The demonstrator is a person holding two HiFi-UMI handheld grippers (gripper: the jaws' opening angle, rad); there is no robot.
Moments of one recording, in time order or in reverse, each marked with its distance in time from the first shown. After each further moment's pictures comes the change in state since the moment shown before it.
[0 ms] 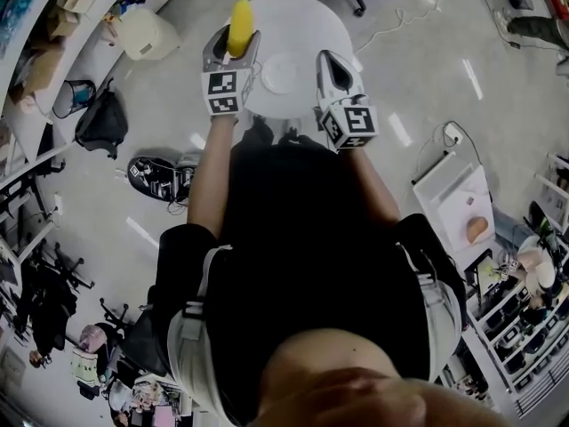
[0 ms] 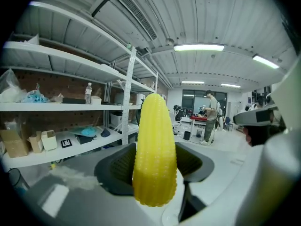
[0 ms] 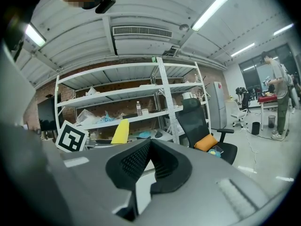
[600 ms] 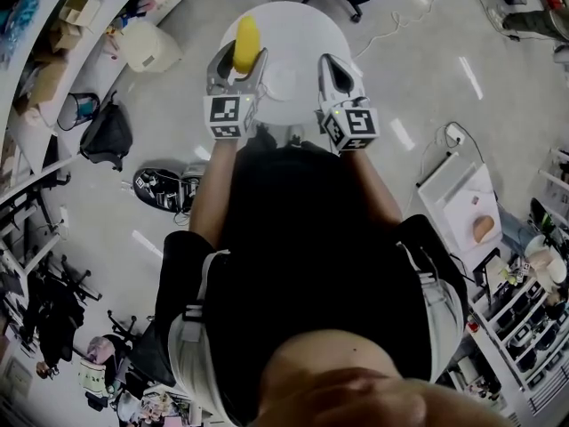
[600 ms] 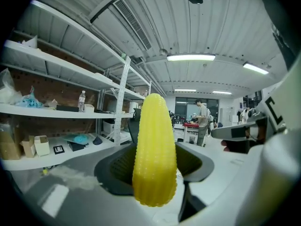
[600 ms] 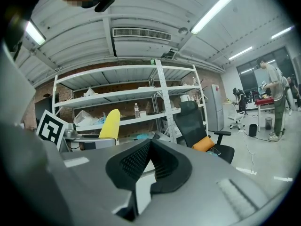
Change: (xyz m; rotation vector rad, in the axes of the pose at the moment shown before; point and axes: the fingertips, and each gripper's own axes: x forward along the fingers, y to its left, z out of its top) left arm -0.039 -0.034 0.035 0.023 -0.096 -0.086; right arm -0.006 -0.002 0.008 -0.005 -0.023 -0.031
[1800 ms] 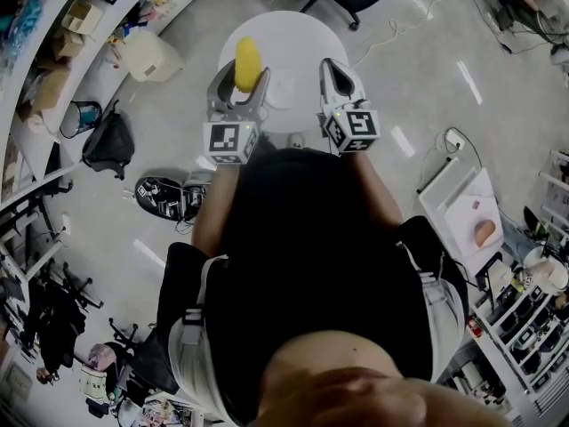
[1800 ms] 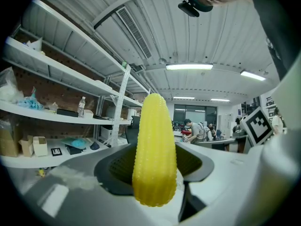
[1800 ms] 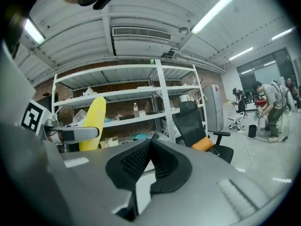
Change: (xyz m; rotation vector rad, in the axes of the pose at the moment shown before) left arm -0.033 -0.024 0.034 -0.015 -0.095 -0.024; right arm 0.003 -0.010 0.007 -0.005 0.001 -0.007
